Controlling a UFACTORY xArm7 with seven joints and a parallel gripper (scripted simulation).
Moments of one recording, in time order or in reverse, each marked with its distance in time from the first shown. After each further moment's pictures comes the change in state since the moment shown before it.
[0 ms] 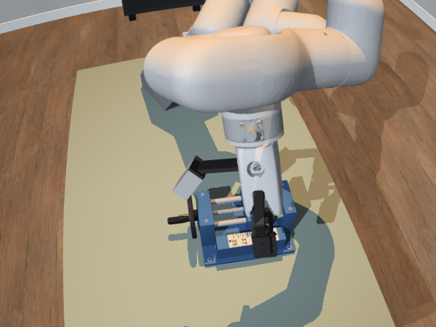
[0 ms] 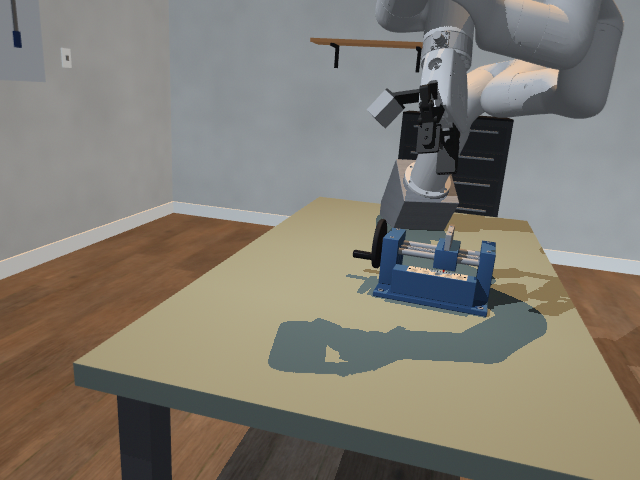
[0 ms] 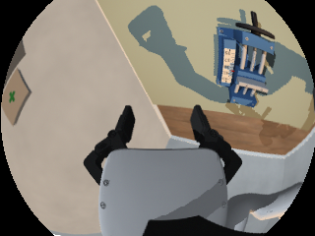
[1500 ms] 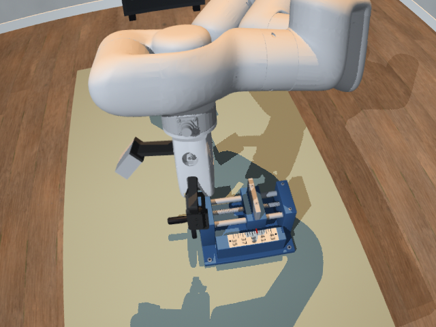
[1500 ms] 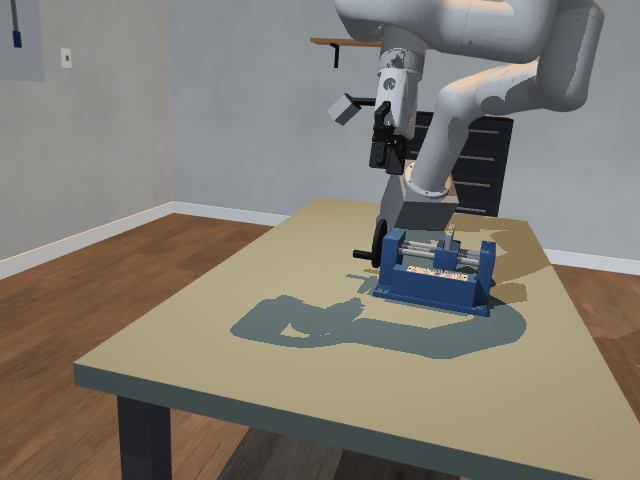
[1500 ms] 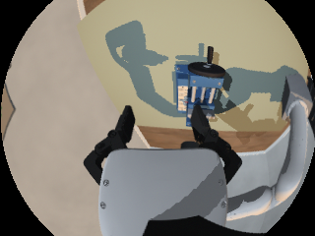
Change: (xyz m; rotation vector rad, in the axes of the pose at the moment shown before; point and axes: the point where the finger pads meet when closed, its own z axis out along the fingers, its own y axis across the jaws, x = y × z) arm 0.108 0.064 -0.017 -0.213 0.115 -0.126
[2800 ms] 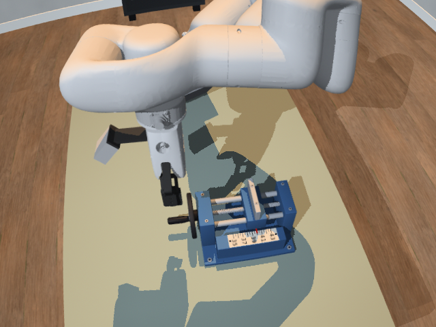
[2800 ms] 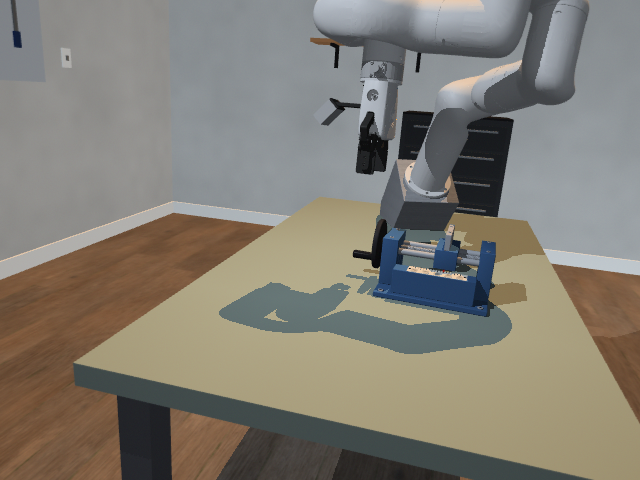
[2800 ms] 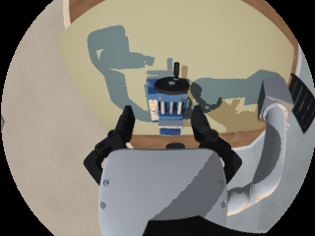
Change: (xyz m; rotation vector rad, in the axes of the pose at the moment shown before) arm 0.049 0.061 -0.001 -0.158 0.023 -0.083
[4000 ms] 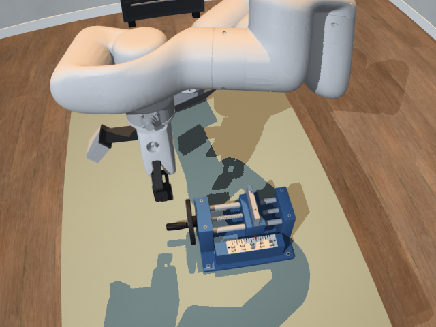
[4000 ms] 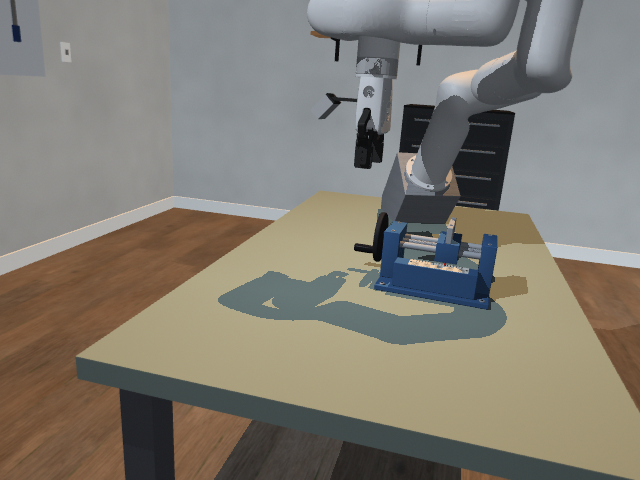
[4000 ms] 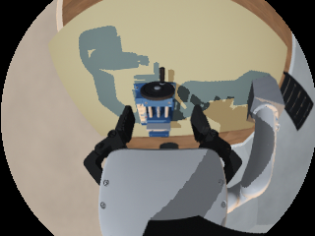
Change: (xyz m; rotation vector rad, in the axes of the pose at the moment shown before) arm 0.015 0.029 0.002 -0.067 -0.003 -0.036
